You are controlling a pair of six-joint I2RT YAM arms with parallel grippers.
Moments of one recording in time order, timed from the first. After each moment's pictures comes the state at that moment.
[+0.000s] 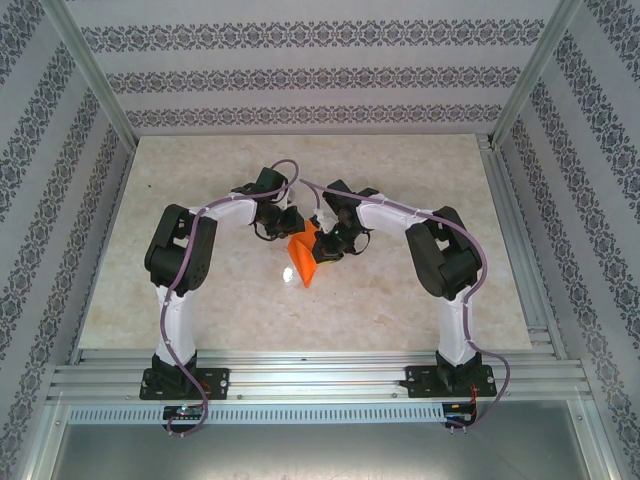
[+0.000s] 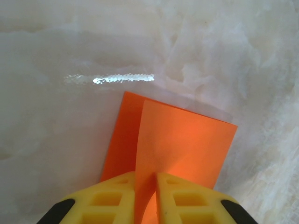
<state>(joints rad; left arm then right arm) -0.40 2.08 1.41 -0.44 0.45 -0.60 0.57 2.07 1.45 -0.78 -0.58 0.21</state>
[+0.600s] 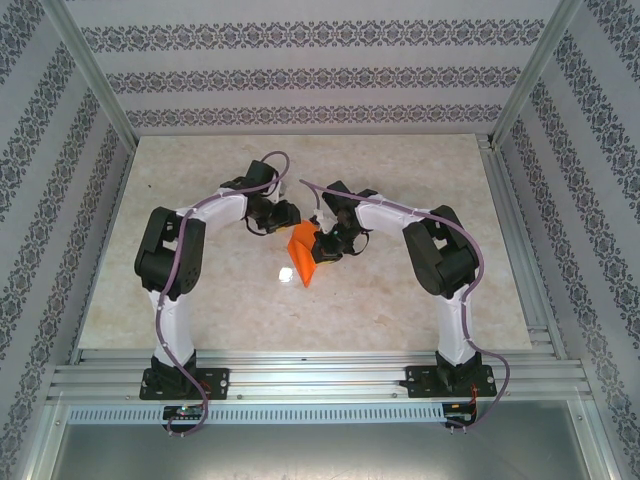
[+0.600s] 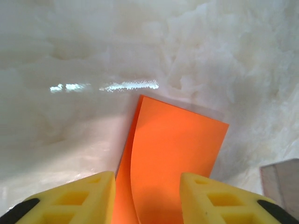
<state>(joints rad) -0.35 2.01 1.41 -0.51 0.43 -0.55 0.57 2.09 1.45 -0.76 -0.58 0.22</state>
